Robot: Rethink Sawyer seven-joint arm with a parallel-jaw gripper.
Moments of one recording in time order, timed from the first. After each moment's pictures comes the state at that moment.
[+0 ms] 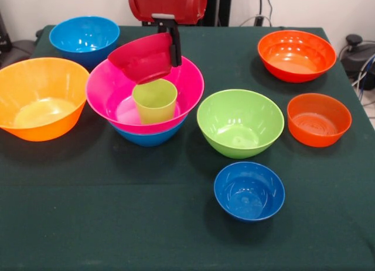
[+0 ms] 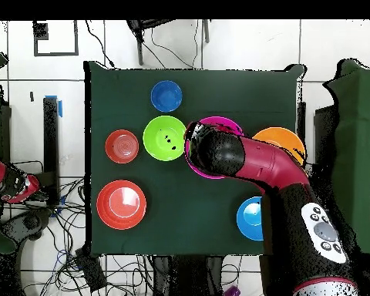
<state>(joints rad) -0.53 -0.76 0.27 1.73 -0.10 0.44 1.89</state>
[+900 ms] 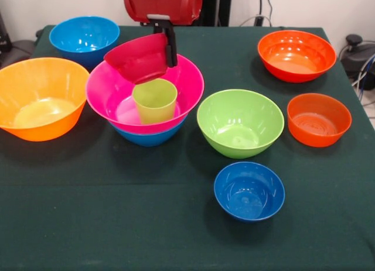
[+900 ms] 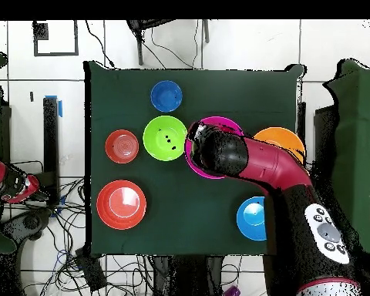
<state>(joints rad) -0.54 -0.76 0.27 1.73 -0.10 0.44 1.89</state>
